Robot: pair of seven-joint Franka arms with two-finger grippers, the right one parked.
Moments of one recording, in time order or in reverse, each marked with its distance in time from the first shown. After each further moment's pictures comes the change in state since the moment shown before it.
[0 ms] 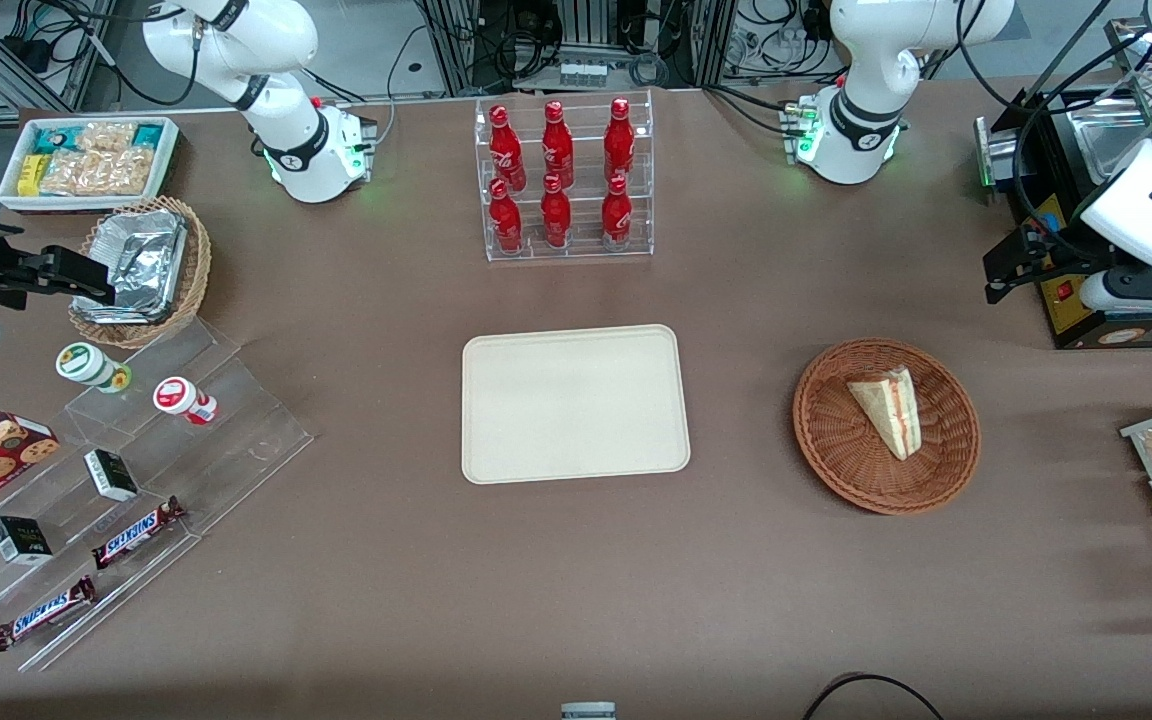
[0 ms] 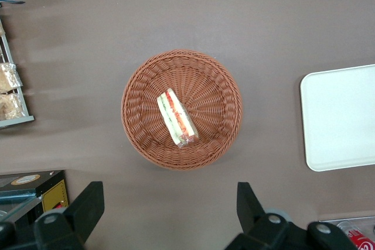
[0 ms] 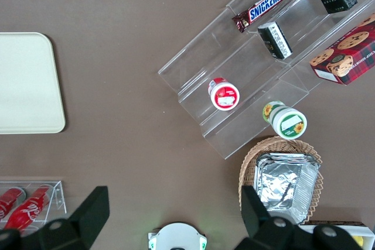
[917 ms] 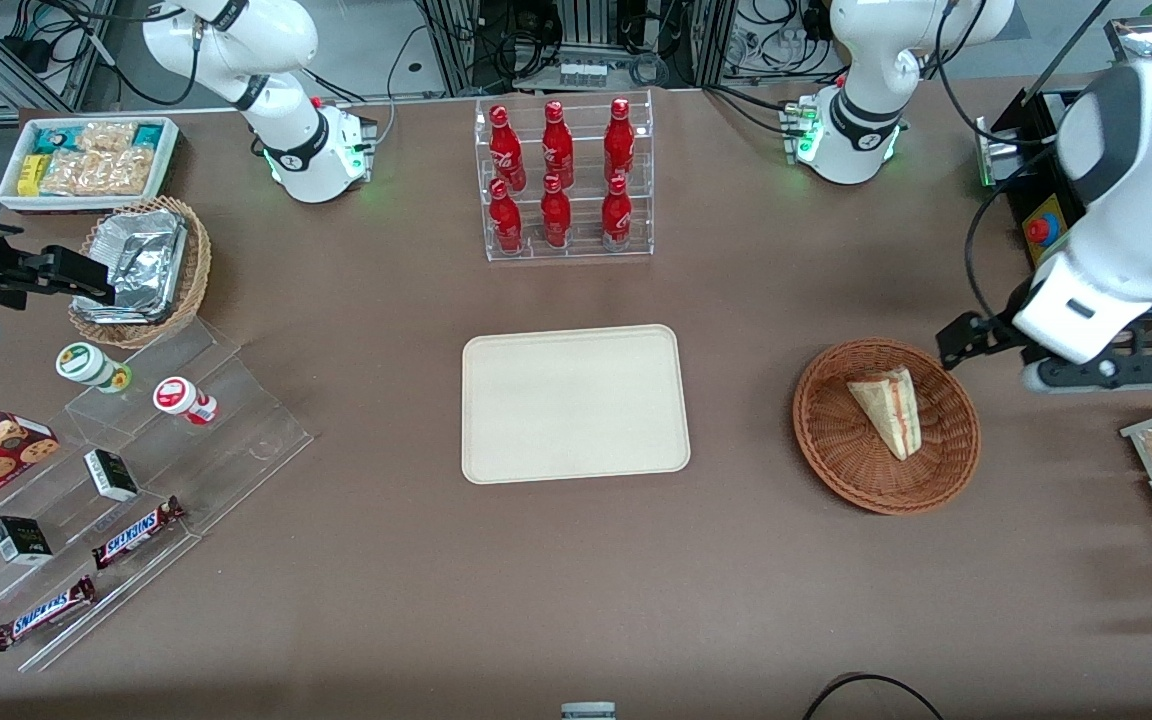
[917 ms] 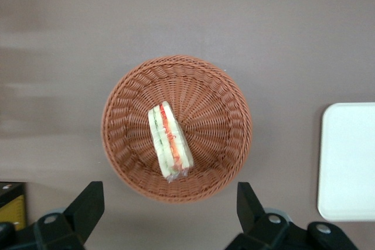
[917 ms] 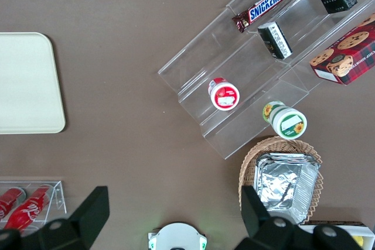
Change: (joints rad) arm 0.000 0.072 -0.001 -0.250 0.000 0.326 -0.154
